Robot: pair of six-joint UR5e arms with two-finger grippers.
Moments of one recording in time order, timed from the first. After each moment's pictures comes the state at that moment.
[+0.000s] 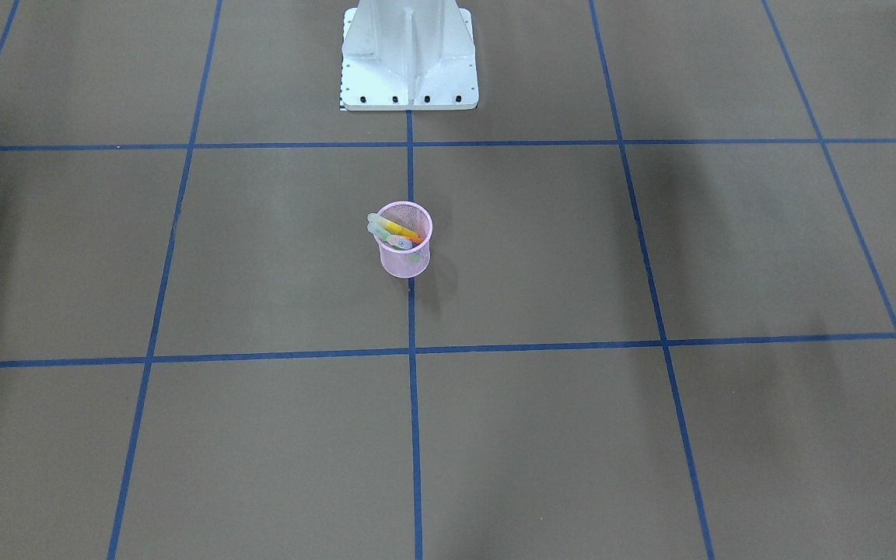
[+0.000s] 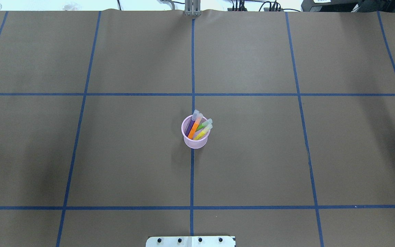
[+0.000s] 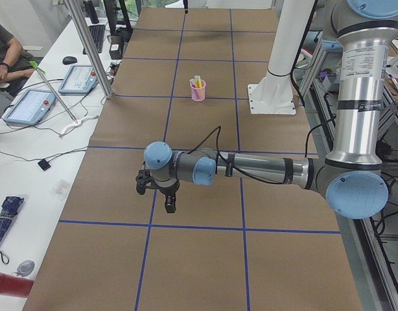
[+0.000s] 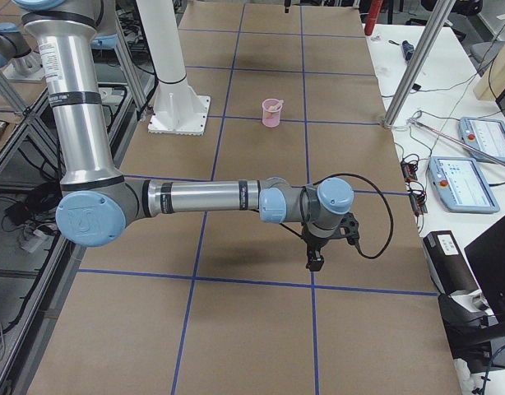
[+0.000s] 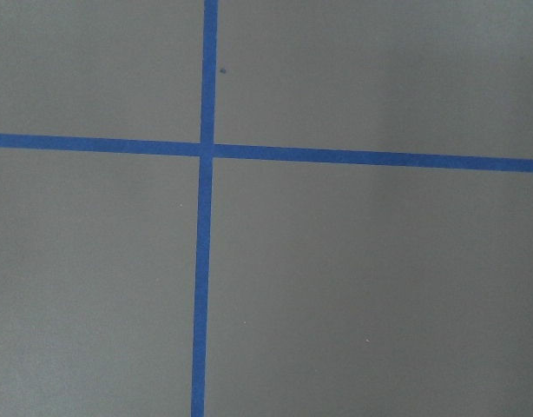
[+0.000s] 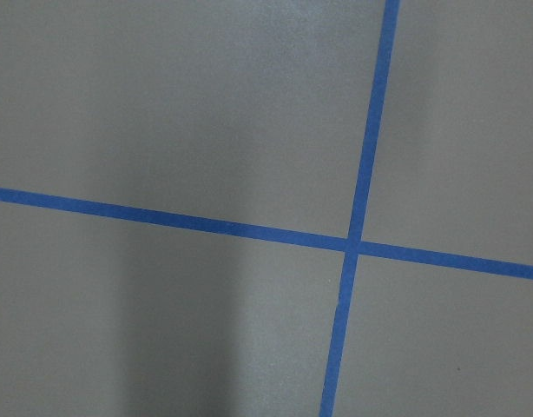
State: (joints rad) left arm -1.40 -1.57 -1.63 -1.65 -2.40 -0.26; right arm 1.47 -1.41 1.49 -1.61 2.36 -0.03
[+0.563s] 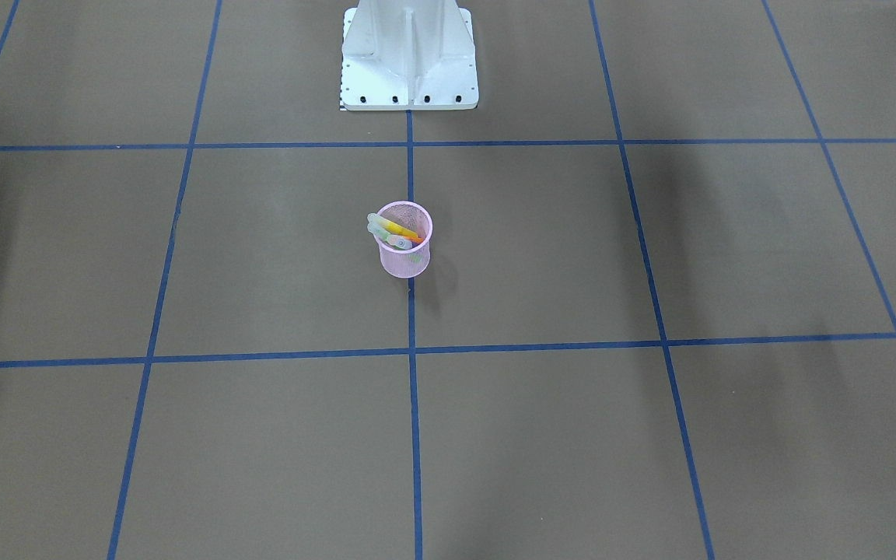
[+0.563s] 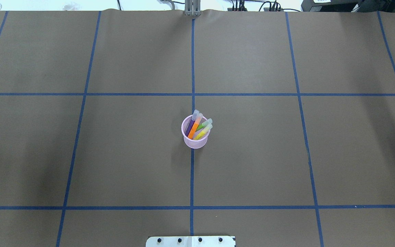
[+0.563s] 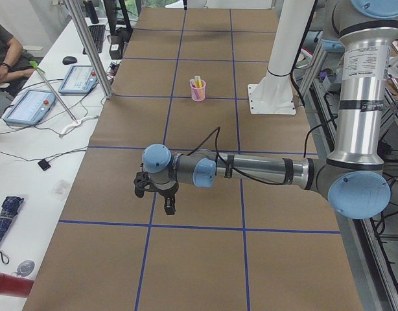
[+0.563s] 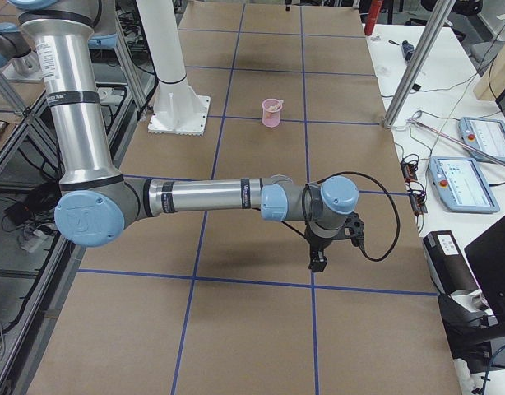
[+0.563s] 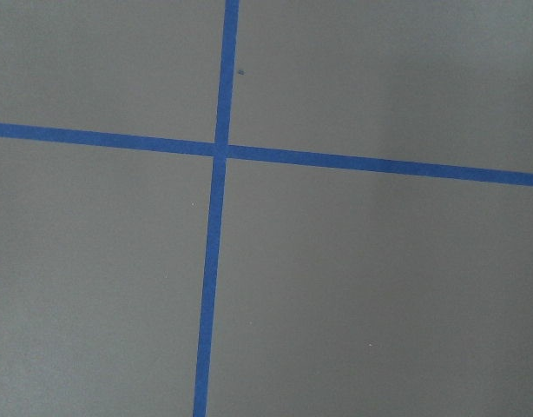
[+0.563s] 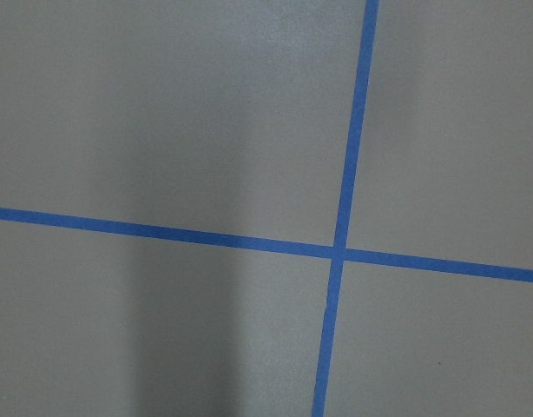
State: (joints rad) left arm -1.45 -1.57 -1.62 -1.64 -2.43 -0.26; right arm 1.51 -1.41 1.50 -1.63 2.36 -0.04
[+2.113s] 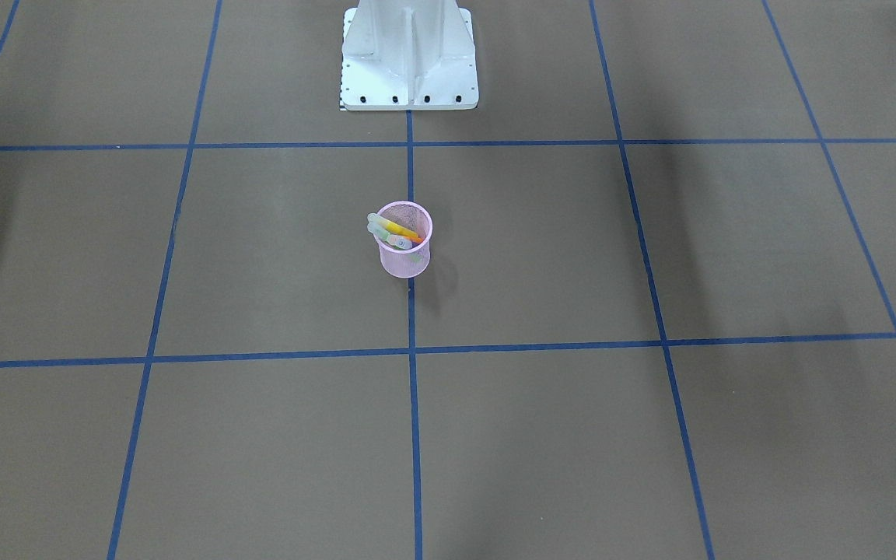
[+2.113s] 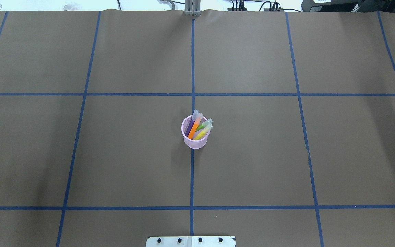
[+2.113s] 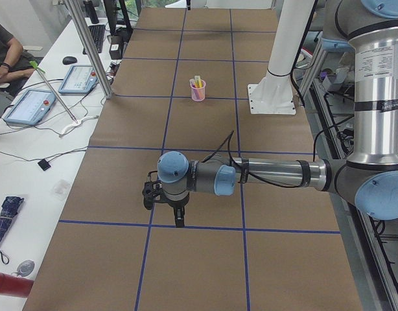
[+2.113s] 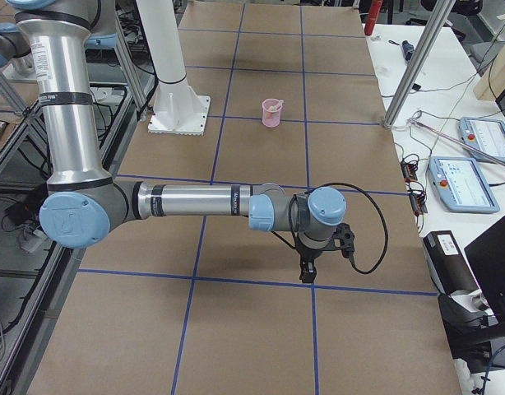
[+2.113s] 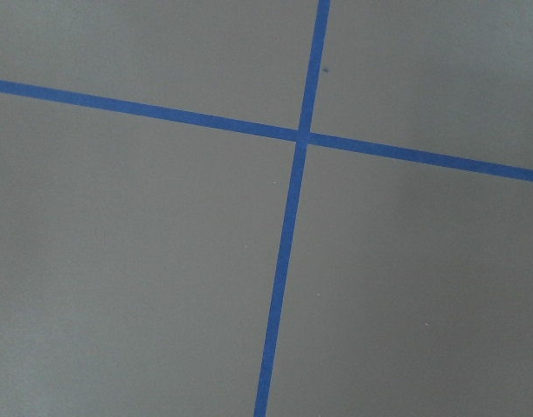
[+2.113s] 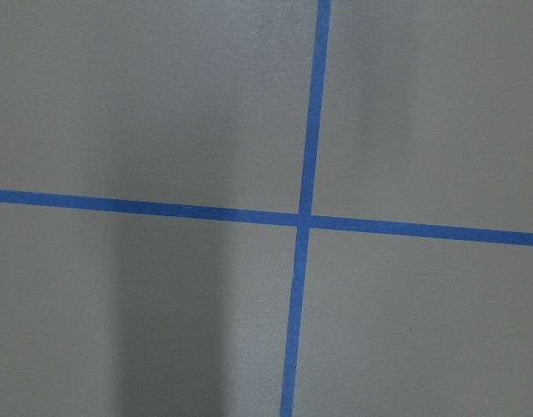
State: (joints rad) left arm -1.54 -1.47 -1.69 -1.64 -2.39 -0.19; right arm 1.52 -1.47 1.51 -1.60 2.33 -0.03
